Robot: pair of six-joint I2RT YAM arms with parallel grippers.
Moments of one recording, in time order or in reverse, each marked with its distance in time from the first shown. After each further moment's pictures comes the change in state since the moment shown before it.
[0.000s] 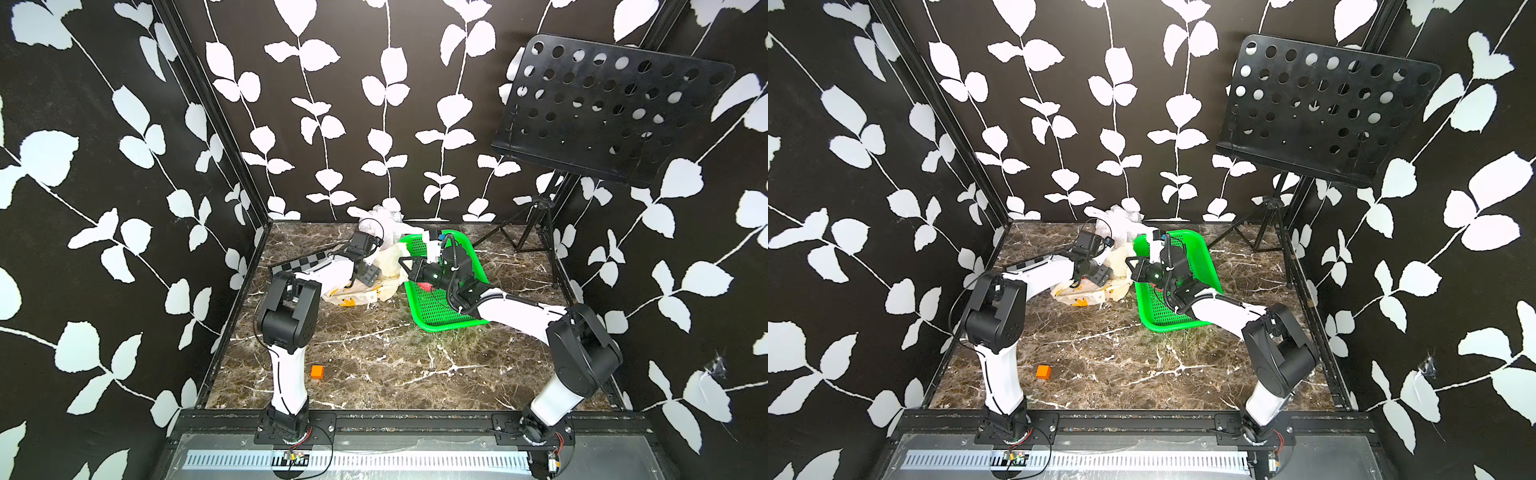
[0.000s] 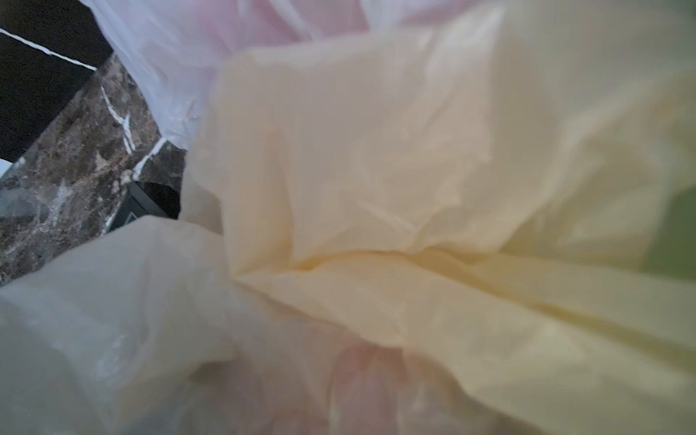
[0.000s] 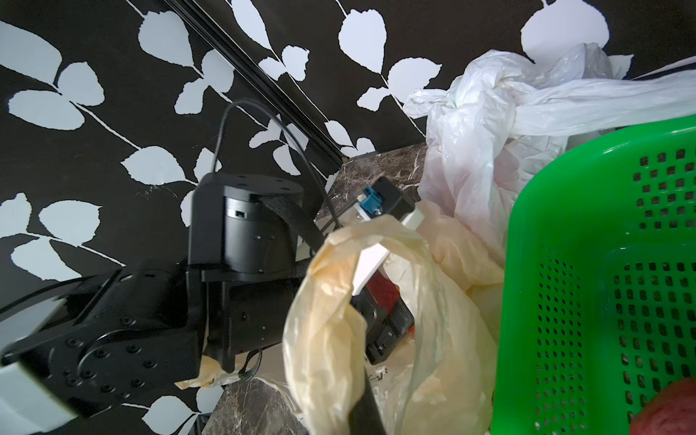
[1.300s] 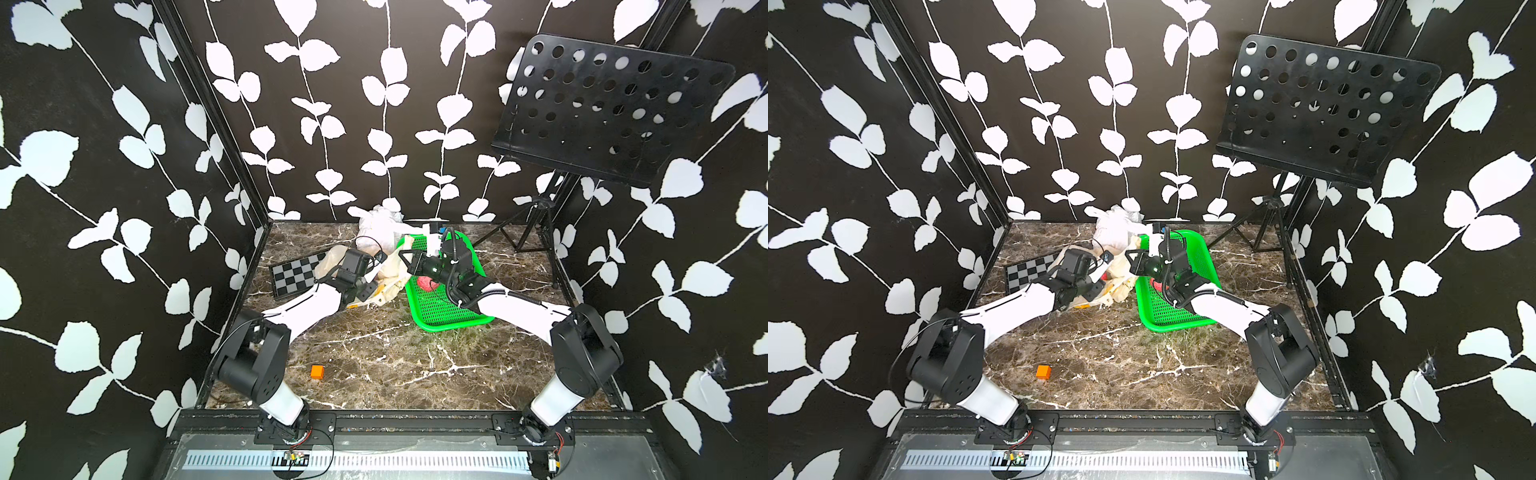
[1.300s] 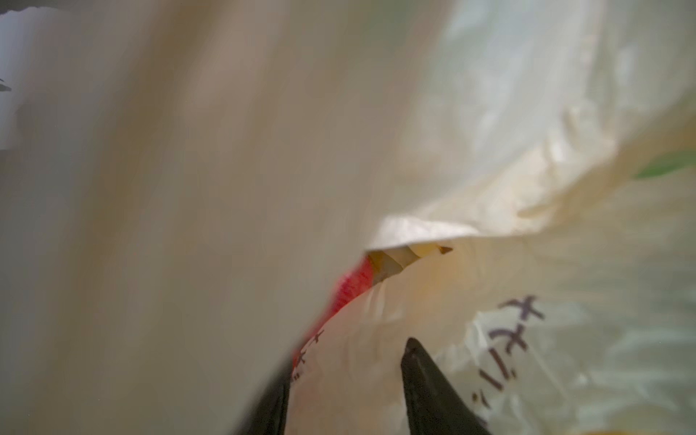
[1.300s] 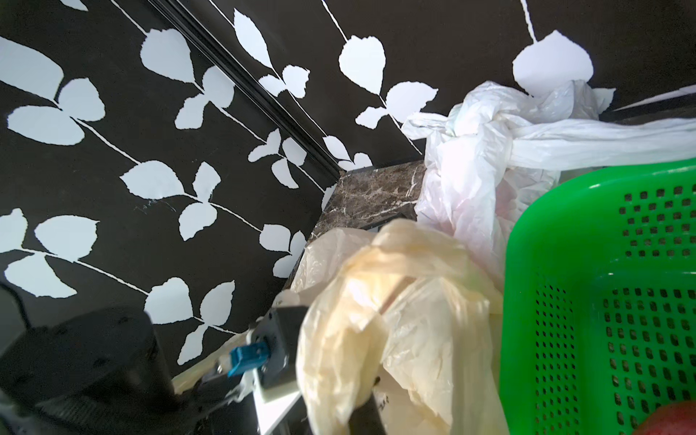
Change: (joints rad) left arm -0.089 -0.377 -0.369 0.174 0.010 0.109; right arm 0.000 -0.006 0.057 -0.069 0.029 -0.014
